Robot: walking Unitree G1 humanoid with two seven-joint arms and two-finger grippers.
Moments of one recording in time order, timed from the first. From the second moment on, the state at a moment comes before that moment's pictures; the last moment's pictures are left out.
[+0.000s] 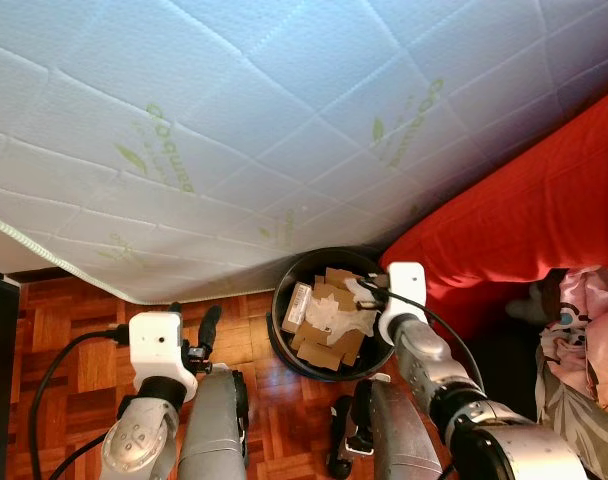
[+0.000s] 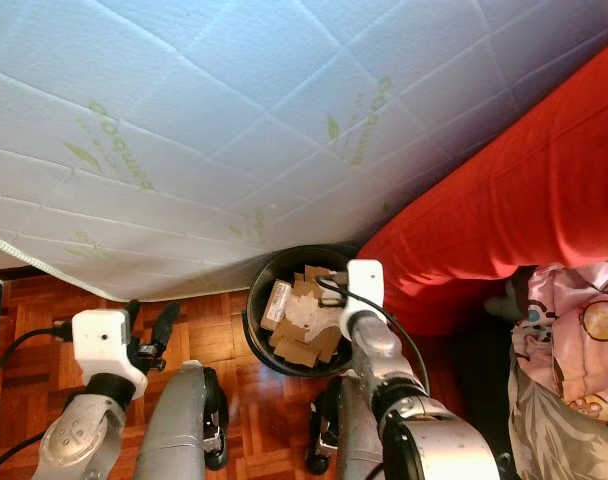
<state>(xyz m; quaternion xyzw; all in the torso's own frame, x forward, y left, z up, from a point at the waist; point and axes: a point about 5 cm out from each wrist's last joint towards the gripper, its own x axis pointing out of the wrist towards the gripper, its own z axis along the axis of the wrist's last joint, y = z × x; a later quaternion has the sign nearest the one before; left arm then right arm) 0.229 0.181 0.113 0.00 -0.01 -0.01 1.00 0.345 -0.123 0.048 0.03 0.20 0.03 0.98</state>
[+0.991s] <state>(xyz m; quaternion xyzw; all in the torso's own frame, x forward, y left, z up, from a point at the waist) 0.227 0.181 0.114 0.01 0.00 -0.01 1.00 0.338 -0.105 0.041 0.01 0.22 0.12 0.97</state>
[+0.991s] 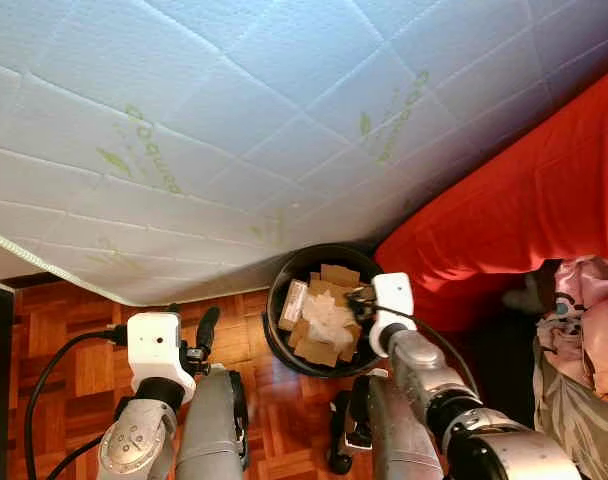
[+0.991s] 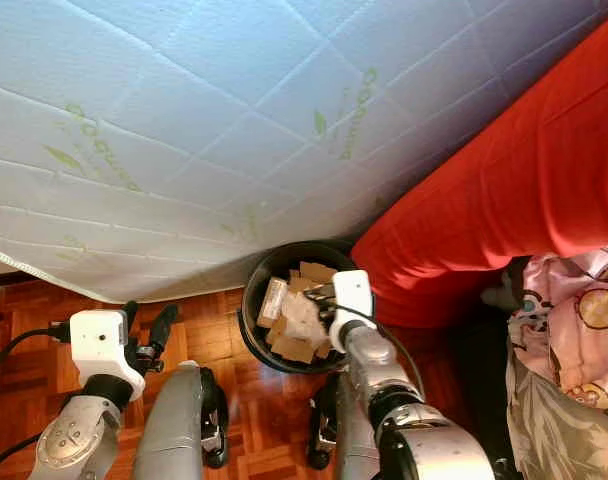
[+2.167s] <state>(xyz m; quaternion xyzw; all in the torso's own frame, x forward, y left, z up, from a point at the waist) 0.214 0.223 -0.011 0.03 0.21 -0.07 0.97 0.292 -0.176 -0.003 0.08 0.22 -0.04 0.97</state>
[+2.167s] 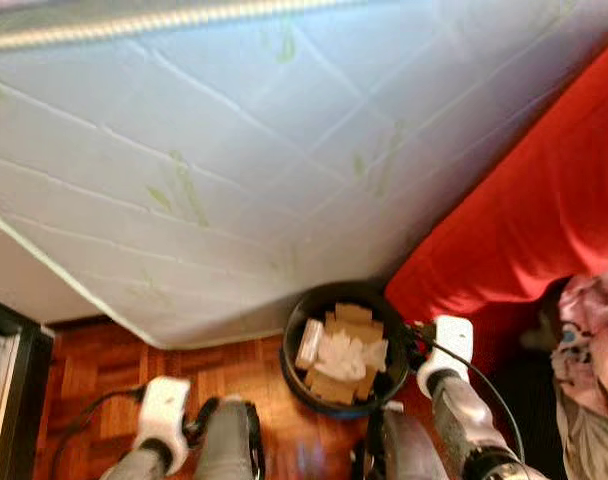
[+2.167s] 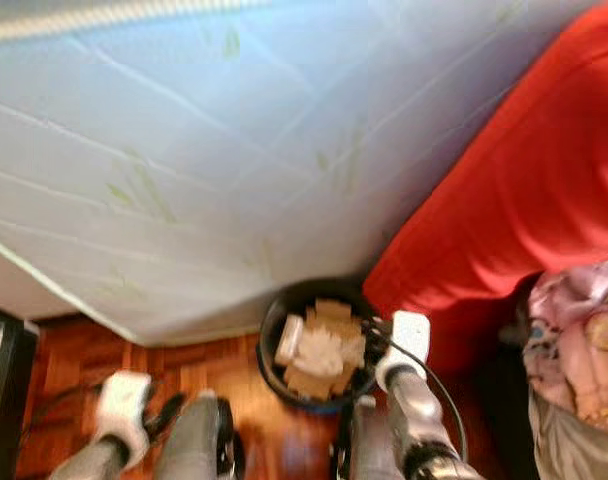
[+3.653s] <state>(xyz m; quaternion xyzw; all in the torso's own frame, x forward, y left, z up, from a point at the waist) 0.154 0.218 -0.087 0.00 0.43 0.02 0.90 0.179 -0.172 -0.086 0.08 0.43 -0.02 0.90</state>
